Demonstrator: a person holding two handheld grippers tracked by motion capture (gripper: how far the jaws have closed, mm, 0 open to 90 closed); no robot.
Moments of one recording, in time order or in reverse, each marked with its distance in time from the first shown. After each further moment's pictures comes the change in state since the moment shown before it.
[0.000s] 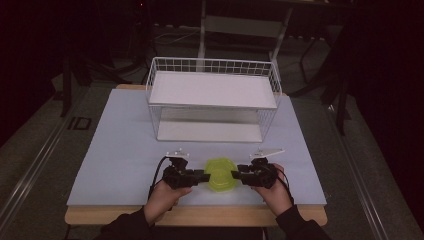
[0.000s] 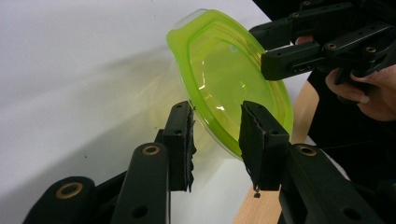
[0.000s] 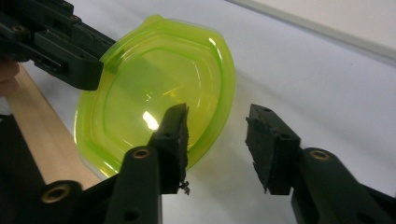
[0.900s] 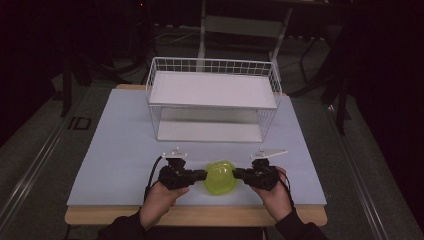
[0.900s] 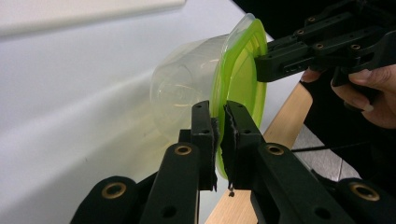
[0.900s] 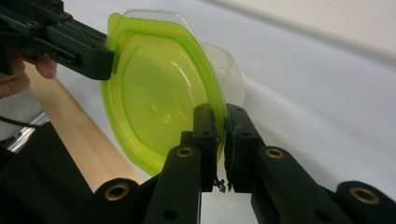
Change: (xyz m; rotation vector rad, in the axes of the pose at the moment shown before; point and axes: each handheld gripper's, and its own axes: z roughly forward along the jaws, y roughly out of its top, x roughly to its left) left arm -0.026 0.014 -0.028 -0.032 0.044 0.052; right arm 0.022 0.012 -0.021 -0.023 0.010 0.019
